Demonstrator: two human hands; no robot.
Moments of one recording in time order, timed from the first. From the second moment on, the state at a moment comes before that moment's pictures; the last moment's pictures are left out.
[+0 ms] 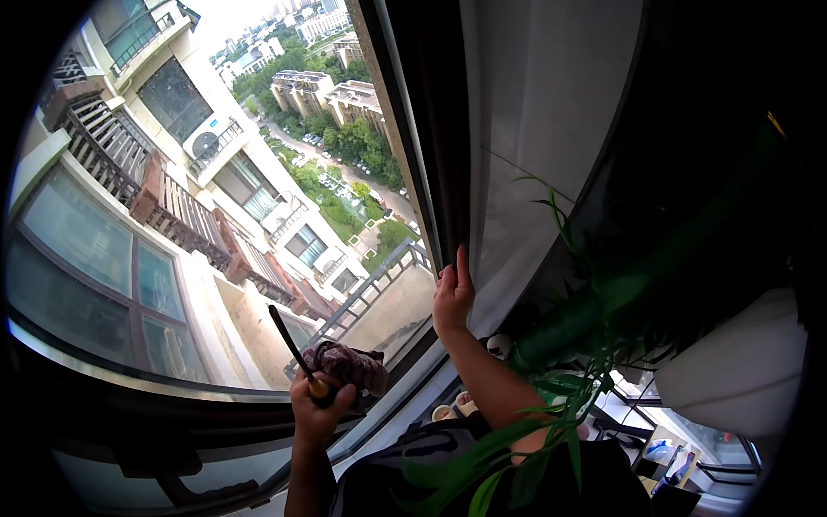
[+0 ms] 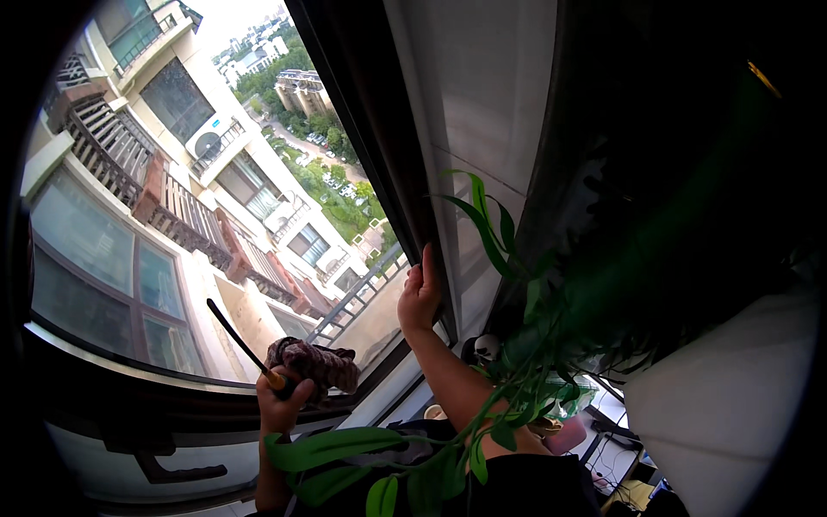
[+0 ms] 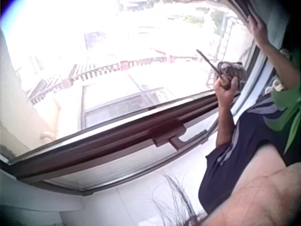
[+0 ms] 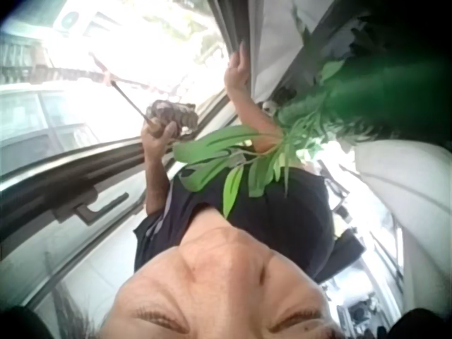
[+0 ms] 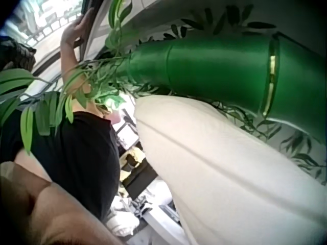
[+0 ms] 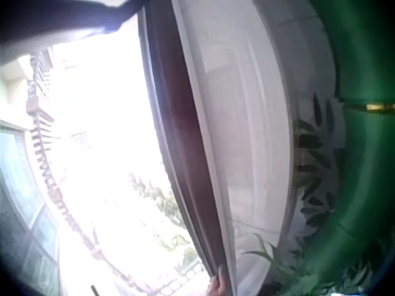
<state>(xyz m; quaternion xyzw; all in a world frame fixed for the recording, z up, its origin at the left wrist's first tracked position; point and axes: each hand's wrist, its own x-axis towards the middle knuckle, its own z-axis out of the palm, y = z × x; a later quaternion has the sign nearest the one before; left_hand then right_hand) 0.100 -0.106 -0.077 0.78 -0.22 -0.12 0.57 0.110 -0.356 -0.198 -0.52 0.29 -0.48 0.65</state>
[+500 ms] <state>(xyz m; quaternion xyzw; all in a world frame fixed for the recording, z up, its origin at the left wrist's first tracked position) 0.099 -0.106 -0.077 0.78 -0.20 -0.13 0.58 0.116 -0.346 -0.197 -0.48 0.28 -0.49 0.67</state>
